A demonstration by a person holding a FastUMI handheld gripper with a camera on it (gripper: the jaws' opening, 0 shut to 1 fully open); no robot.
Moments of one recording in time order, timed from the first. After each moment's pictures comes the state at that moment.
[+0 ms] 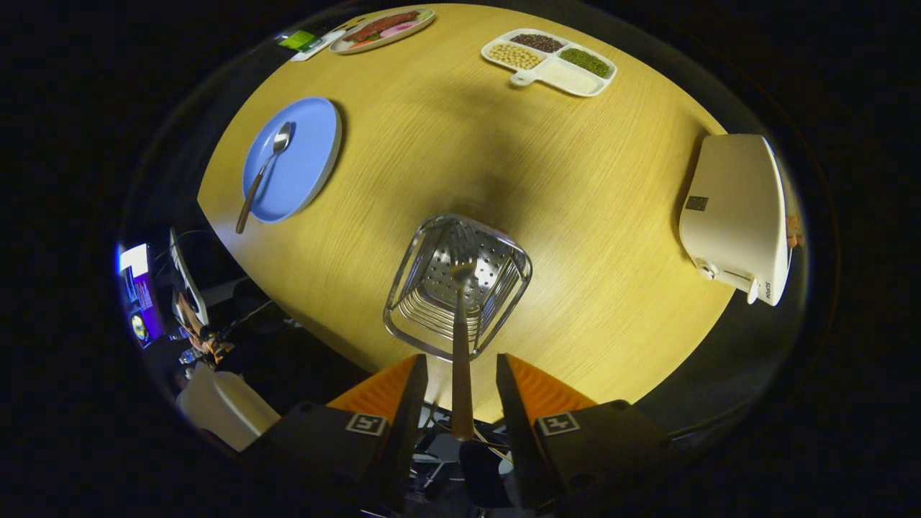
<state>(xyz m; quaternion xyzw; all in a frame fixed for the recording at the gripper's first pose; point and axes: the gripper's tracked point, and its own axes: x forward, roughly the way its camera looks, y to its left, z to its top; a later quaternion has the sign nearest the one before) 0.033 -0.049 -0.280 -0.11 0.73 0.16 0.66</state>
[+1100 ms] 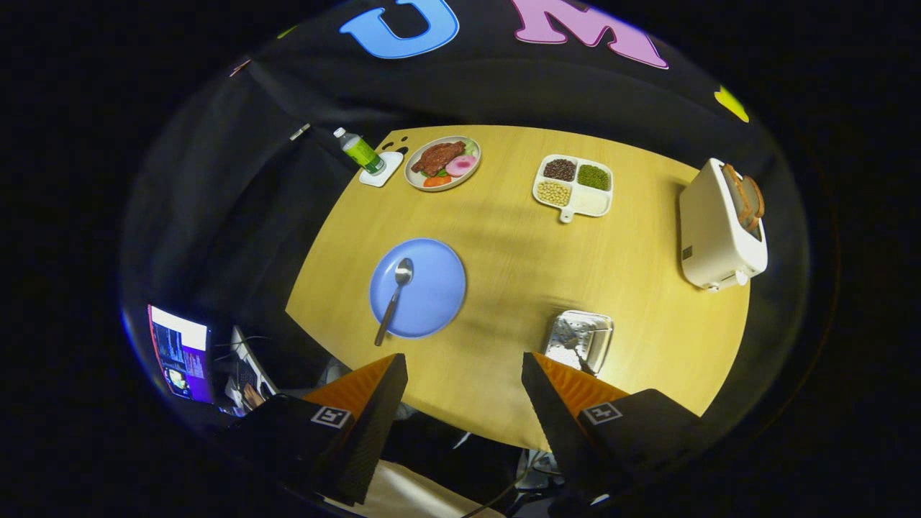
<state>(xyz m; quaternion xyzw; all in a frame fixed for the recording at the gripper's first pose) 0.035 0.107 -0.169 0.06 0.54 0.18 0.82</state>
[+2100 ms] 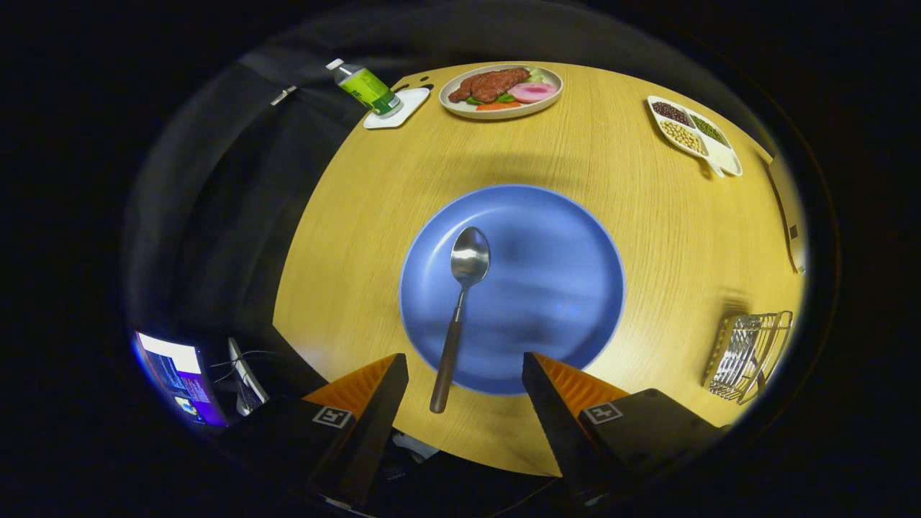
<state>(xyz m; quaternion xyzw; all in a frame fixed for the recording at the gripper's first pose) 0.056 0.272 -0.348 0.05 0.60 0.17 0.78</state>
